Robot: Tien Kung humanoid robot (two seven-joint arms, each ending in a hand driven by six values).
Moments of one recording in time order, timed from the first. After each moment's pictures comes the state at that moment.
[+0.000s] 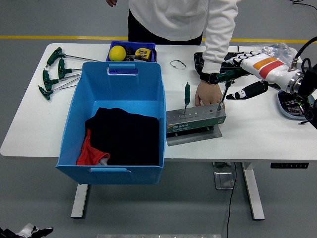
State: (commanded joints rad) left arm -0.22 0.12 -0.73 -0.18 1.22 0.15 0.15; right arm 0.86 -0.48 0.65 0.94 -1.95 -0.03 0.30
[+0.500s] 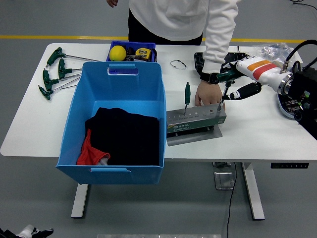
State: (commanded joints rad) left arm -0.21 0.12 -0.71 -0.18 1.21 0.15 0.15; right arm 0.89 -0.42 0.60 0.85 -1.90 -0.07 0.27
